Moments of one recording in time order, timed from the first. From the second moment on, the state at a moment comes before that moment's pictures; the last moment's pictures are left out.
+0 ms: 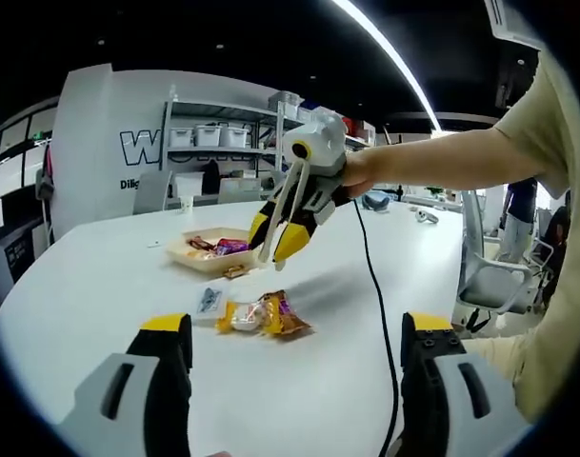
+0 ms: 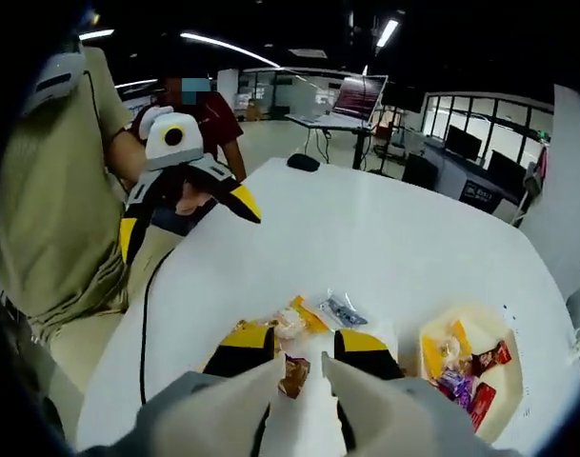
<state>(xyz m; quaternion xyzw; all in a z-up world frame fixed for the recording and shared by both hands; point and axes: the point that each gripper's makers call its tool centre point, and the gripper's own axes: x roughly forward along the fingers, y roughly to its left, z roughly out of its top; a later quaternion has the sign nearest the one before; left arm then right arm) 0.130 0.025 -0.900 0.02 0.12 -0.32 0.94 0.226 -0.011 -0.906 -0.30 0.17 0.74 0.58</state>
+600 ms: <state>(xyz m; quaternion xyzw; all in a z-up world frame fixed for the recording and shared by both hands) 0.129 0.027 -0.903 0.02 0.12 -0.32 0.94 0.195 -0.013 -0.935 -0.34 0.17 0.77 0.51</state>
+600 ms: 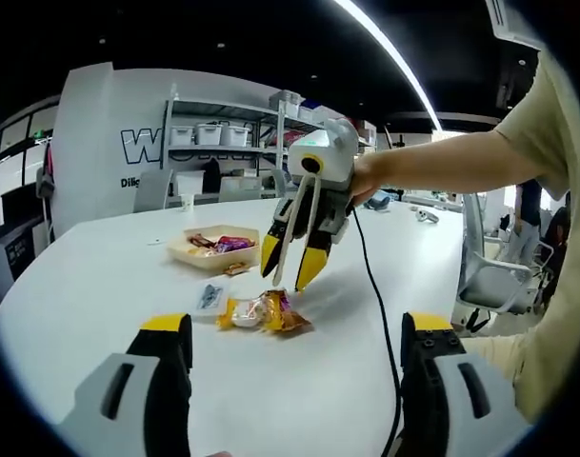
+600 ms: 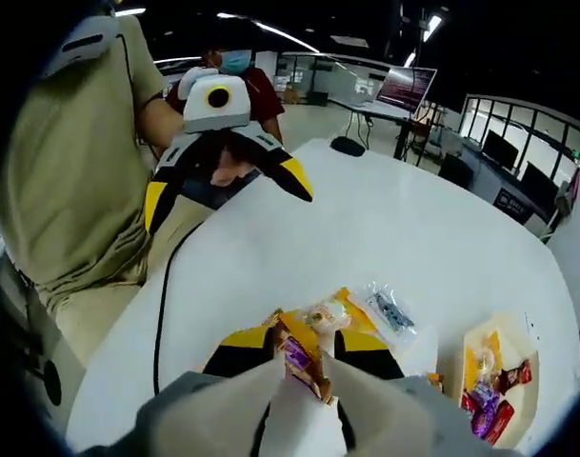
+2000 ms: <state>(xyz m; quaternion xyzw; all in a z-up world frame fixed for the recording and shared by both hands) 0.130 0.021 -0.898 0.02 0.12 -0.33 0.94 0.185 -0.056 -0.946 -0.35 0.19 0.75 0.53</state>
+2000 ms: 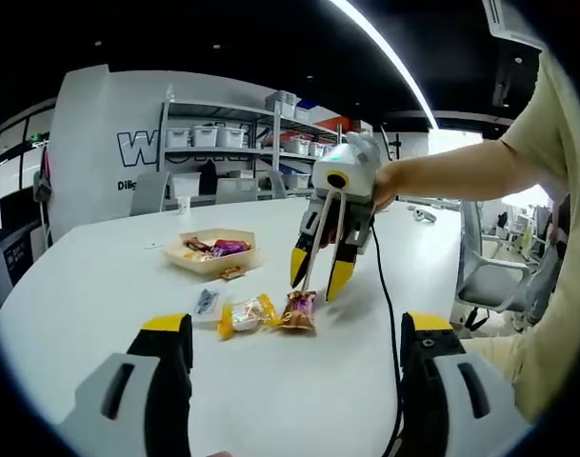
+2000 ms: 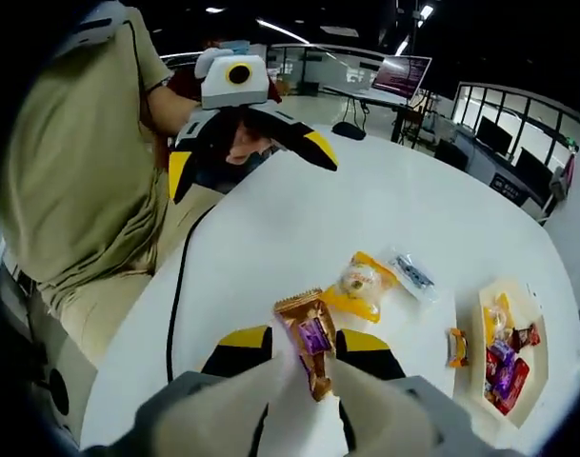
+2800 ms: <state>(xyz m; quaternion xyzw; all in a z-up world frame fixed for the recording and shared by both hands) 0.129 0.023 -0.899 0.02 0.12 -0.32 0.94 0.178 -0.032 -0.945 -0.39 0.15 0.77 0.49</state>
